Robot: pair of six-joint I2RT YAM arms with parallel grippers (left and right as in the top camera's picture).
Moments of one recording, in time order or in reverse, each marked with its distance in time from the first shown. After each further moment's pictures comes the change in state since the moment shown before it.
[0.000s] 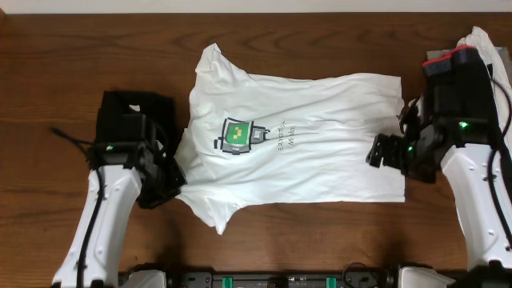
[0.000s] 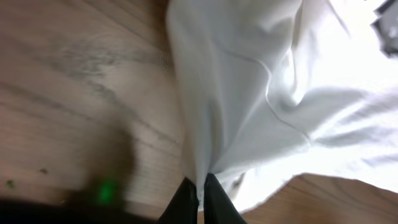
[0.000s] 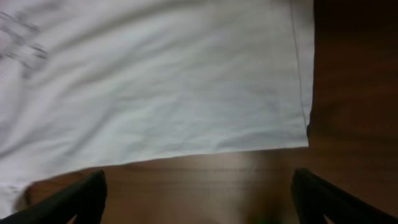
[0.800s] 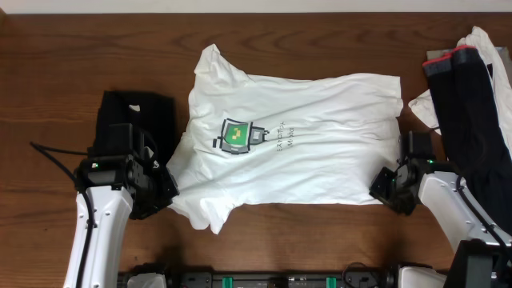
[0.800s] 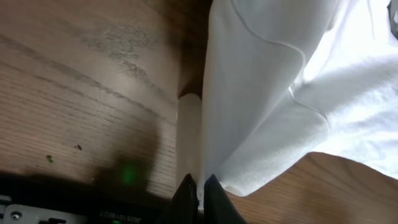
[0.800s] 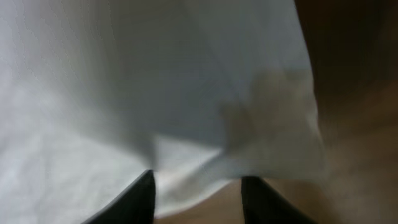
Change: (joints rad) left arm 0.038 -0.122 0.001 -0.097 -0.038 0.051; right arm 0.000 0.009 -0.426 0.401 0.091 0.339
